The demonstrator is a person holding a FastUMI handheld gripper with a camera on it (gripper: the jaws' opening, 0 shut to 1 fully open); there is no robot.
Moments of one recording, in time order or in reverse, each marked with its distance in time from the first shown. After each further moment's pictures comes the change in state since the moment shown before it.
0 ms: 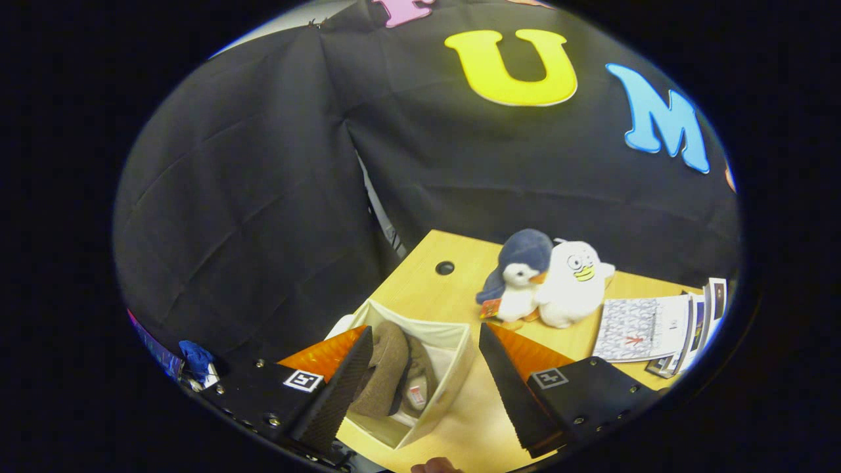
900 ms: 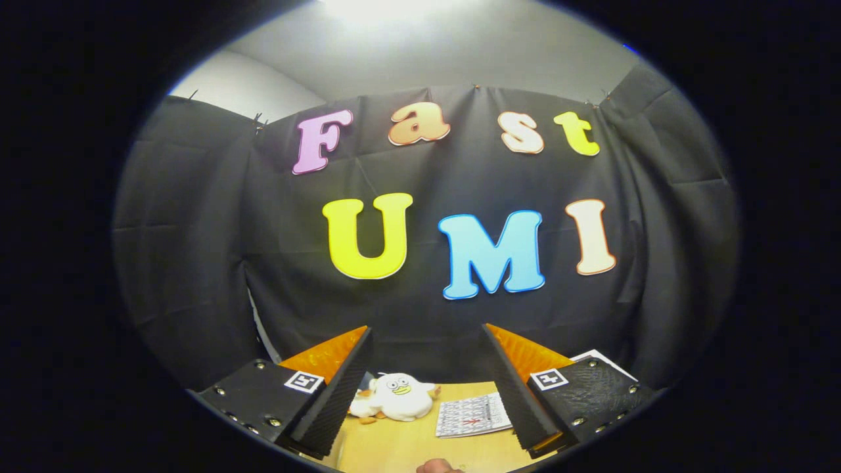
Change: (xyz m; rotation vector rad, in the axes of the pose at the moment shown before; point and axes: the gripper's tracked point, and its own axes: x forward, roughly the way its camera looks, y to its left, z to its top) arm -0.205 -0.179 0.099 0.014 -0.610 -0.510
